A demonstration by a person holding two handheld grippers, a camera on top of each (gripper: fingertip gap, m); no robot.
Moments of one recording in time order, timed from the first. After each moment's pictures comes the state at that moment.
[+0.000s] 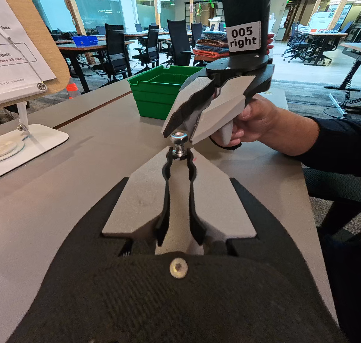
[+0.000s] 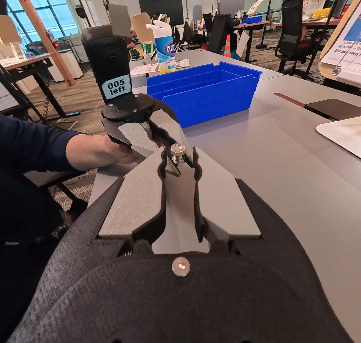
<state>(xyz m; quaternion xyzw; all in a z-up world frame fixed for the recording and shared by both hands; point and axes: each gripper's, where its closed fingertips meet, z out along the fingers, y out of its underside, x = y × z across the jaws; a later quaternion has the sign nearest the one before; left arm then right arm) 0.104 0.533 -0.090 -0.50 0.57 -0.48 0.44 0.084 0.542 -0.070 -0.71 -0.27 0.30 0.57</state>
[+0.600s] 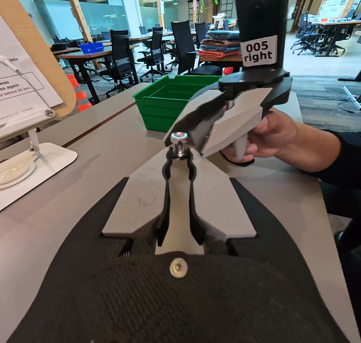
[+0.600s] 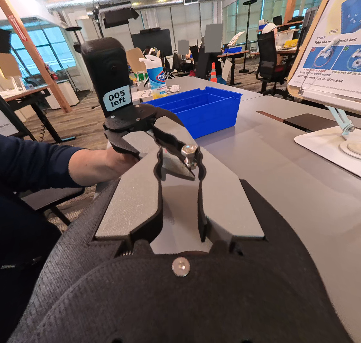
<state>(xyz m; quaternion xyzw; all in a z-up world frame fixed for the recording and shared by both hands) 0.138 0.536 -0.066 -0.49 0.58 -0.46 0.46 0.104 0.542 -0.046 -0.69 -0.23 0.31 0.62</state>
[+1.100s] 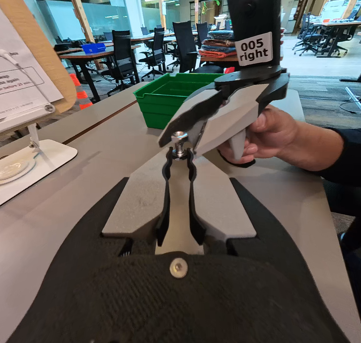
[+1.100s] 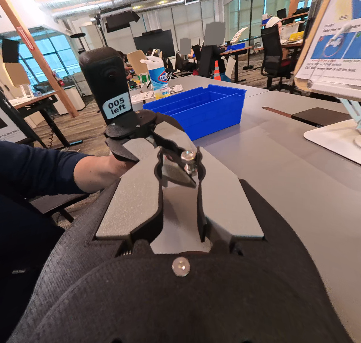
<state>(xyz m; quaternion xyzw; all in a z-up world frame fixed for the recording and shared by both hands) 0.135 0.535 -0.074 -0.49 0.57 -0.47 0.46 0.097 0.547 -0.051 -0.69 -0.21 0.33 0.61</state>
